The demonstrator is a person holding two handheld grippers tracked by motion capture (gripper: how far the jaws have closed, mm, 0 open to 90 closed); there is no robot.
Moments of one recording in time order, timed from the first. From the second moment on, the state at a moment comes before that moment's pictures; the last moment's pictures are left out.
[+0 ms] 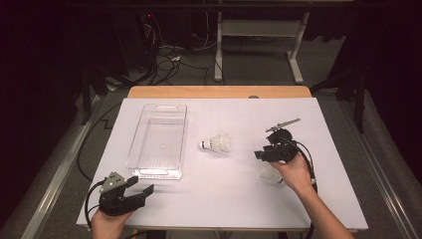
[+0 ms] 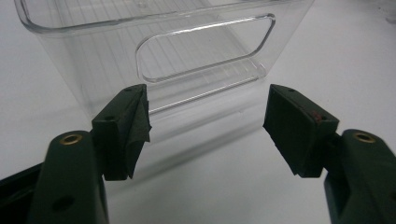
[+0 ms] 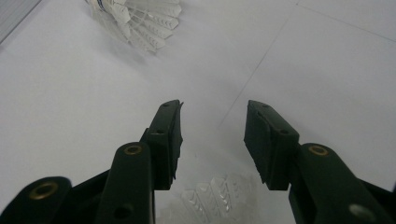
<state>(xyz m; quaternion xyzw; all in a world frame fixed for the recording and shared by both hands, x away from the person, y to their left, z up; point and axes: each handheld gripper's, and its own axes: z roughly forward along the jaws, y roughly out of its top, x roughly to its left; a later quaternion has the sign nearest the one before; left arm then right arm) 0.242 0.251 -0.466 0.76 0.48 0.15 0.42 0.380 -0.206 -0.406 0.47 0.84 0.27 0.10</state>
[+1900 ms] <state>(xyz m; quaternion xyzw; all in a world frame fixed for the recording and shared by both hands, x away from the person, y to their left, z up) 0.242 0.251 -0.466 0.75 0.48 0.15 0.42 0.373 -0.214 -0.409 0.48 0.85 0.19 0.07</state>
